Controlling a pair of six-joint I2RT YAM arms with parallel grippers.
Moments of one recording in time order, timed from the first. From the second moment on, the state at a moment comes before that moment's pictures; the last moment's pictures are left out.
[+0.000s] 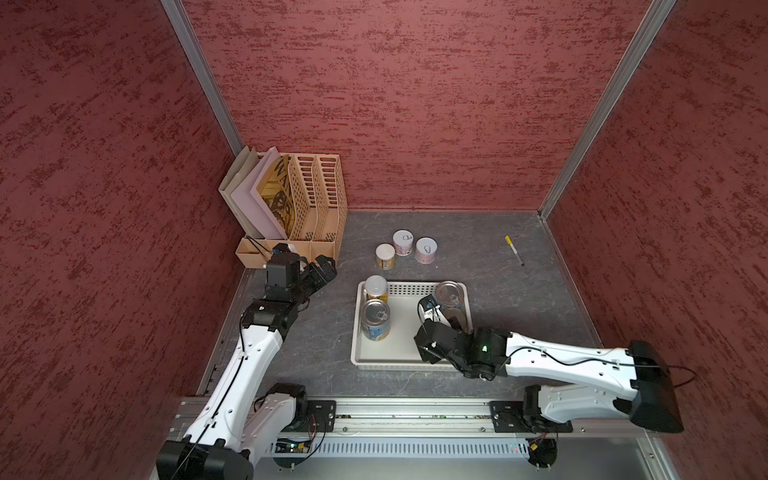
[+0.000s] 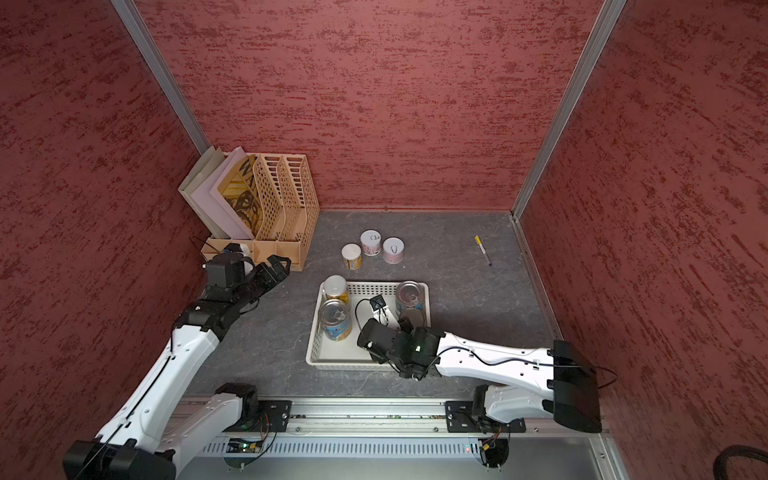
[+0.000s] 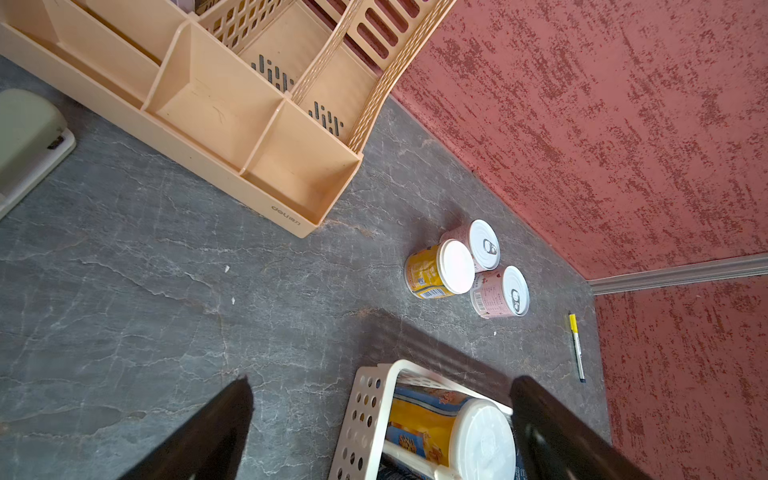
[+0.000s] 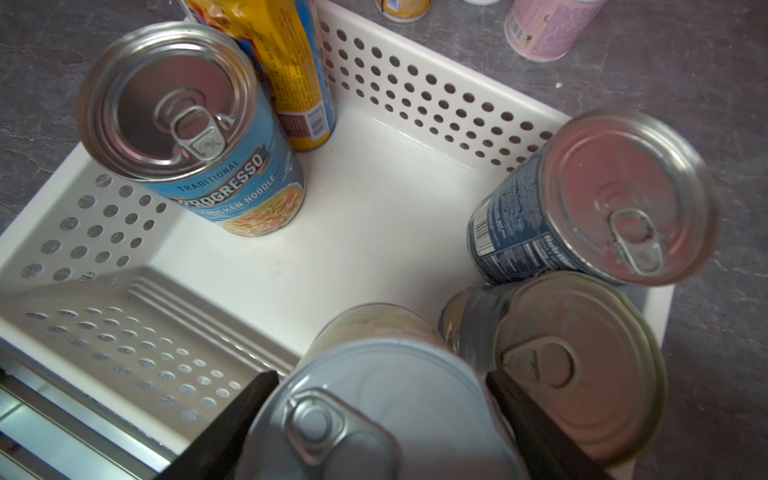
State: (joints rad) left arm -0.09 0.94 0.80 -0.45 0.09 -0.72; right arm 1.24 1.27 0.89 -0.66 0.47 0.66
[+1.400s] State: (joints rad) left arm -0.08 0.94 0.80 -0.45 0.12 -0.73; right arm 1.20 1.35 0.74 -0.75 0.47 0.93
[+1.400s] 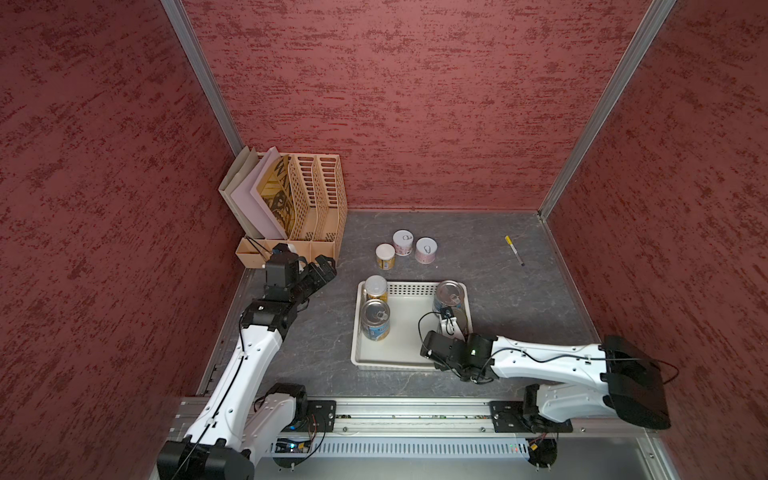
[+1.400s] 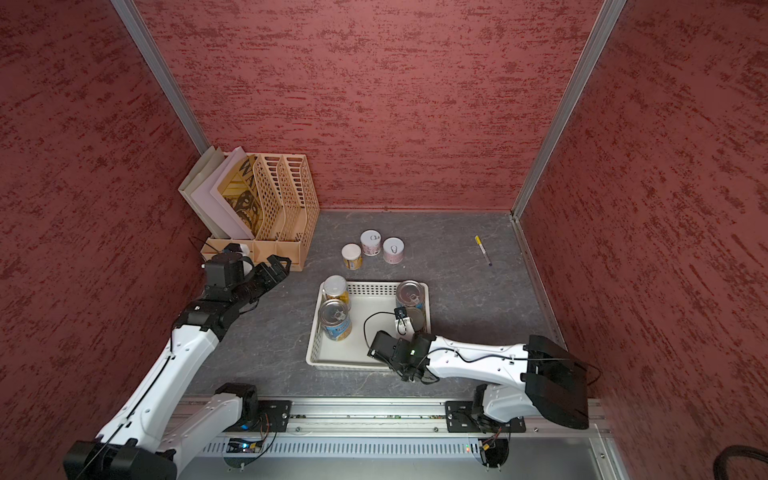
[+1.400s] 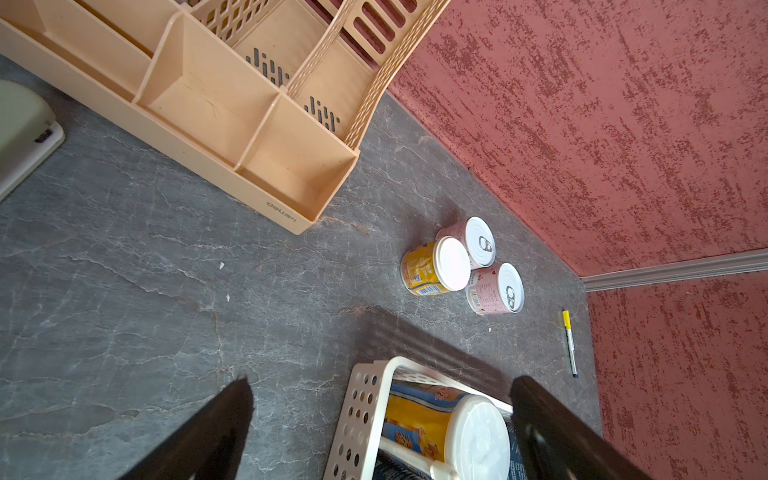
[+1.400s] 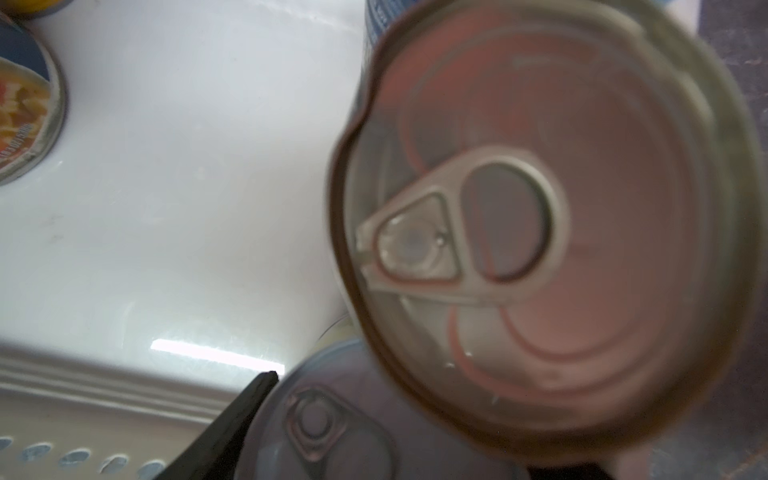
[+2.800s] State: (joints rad) left arm -0.10 1.06 0.82 -0.44 0.20 -0.72; right arm 1.19 1.02 0.93 -0.96 0.50 0.73
